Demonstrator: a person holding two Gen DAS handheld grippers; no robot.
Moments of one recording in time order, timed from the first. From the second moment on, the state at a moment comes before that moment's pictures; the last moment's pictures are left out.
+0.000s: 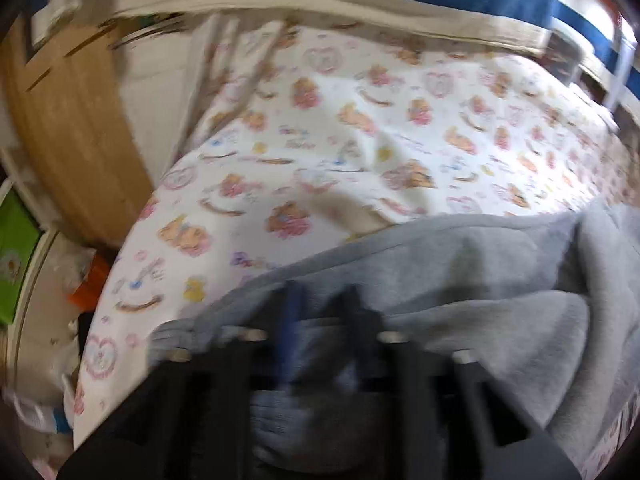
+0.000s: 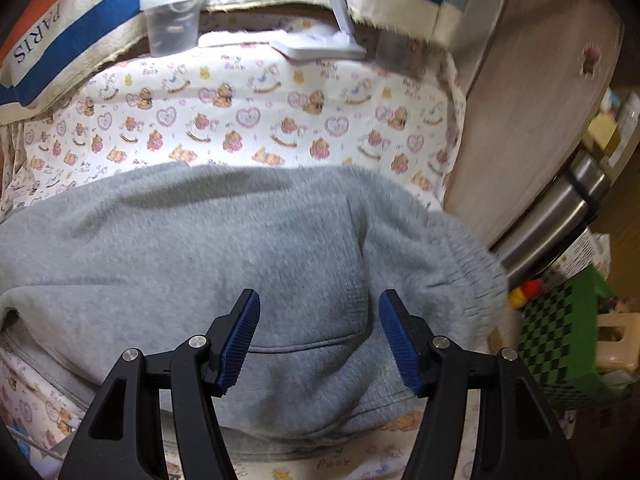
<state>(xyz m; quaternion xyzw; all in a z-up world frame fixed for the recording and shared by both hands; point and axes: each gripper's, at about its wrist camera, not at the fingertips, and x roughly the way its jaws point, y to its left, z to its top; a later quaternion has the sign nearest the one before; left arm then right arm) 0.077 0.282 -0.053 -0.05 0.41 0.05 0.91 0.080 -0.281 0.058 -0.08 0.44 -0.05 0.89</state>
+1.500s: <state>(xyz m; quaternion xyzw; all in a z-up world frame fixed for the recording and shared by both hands) 0.079 0.334 -0.026 -0.07 0.54 -0.10 0.83 0.069 -0.248 0.061 -0.07 0.41 0.02 0.91</state>
